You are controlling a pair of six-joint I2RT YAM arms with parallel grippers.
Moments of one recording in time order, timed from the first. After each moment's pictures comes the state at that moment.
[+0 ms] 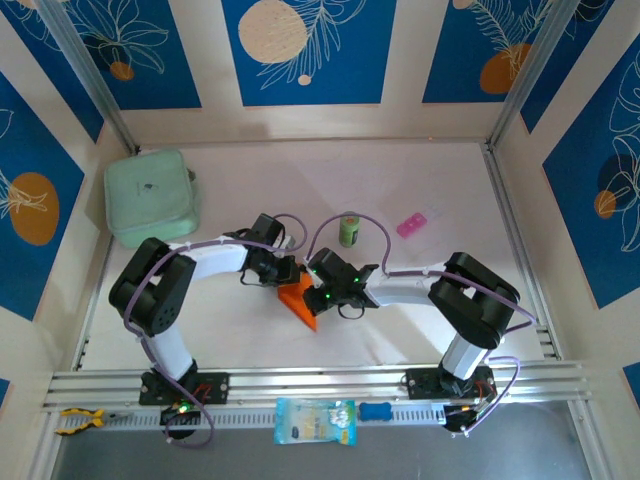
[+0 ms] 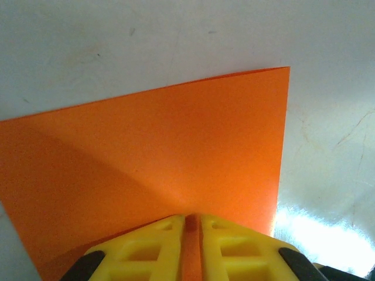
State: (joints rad) left arm -0.55 1.75 0.92 -0.35 0.44 -0.55; right arm 0.93 1.68 0.80 -0.10 -0.15 0.44
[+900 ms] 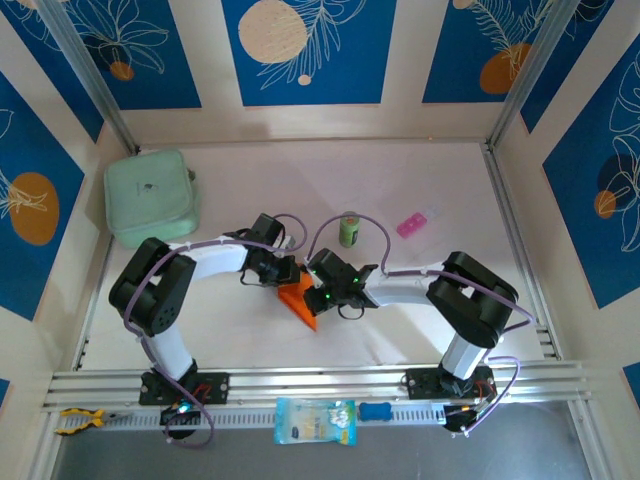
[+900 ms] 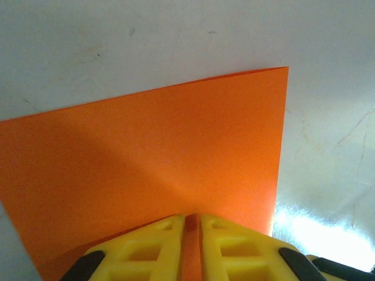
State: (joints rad) left arm -0.55 1.75 0.92 -0.35 0.44 -0.55; right arm 0.93 1.69 0.80 -0.10 -0.14 0.46
